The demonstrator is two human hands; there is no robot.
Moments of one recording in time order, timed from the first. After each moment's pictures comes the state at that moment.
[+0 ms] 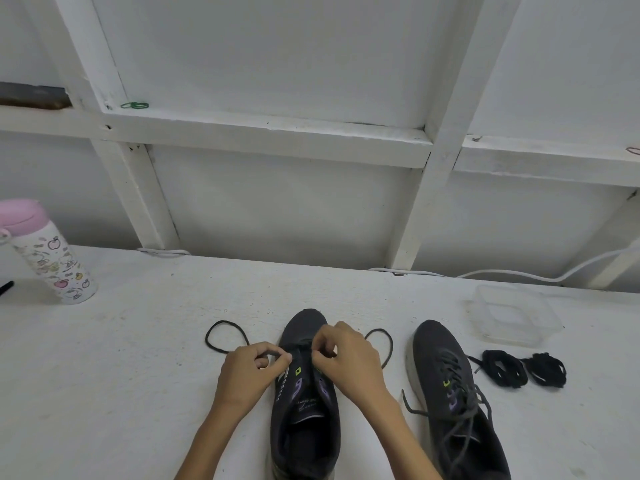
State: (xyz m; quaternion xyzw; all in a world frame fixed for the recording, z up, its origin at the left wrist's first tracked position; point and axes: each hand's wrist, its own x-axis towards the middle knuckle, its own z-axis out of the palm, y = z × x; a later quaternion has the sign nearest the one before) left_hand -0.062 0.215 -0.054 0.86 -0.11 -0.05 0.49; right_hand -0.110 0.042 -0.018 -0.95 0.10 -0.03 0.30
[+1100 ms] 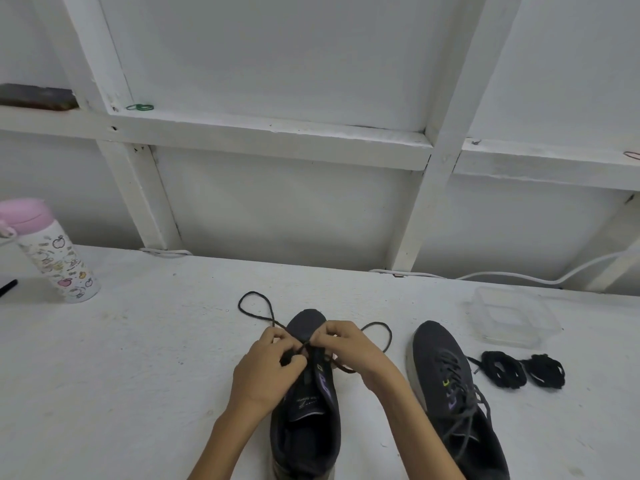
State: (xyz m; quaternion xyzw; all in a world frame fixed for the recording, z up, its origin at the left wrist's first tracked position) left_hand -0.070 0.195 -0.037 0.93 -0.16 -0.07 0.32; right_hand -0.093 0.027 -0.016 -0.77 0.11 0.11 0.61
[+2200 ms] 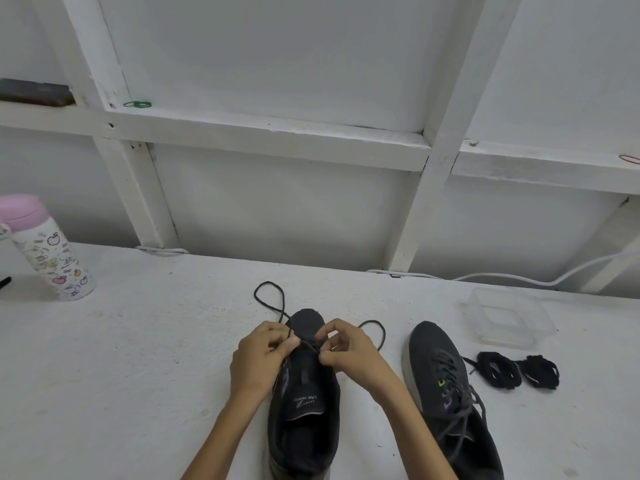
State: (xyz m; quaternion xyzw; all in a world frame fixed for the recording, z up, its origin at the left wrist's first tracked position) left_hand -0.057 0.188 -0.050 0.87 -0.08 -0.02 0.48; right_hand -0.109 0.019 -0.019 -0.81 0.12 0.07 0.57
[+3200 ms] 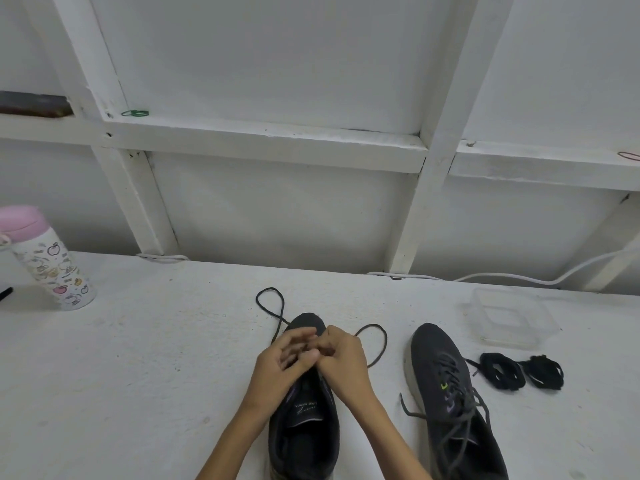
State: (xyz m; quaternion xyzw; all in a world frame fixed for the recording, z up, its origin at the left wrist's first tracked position) left_hand -0.073 0.181 -0.050 0.69 -0.17 -0.14 0.69; right_hand -0.100 0.049 -0.041 -0.86 0.12 -0.07 0.48
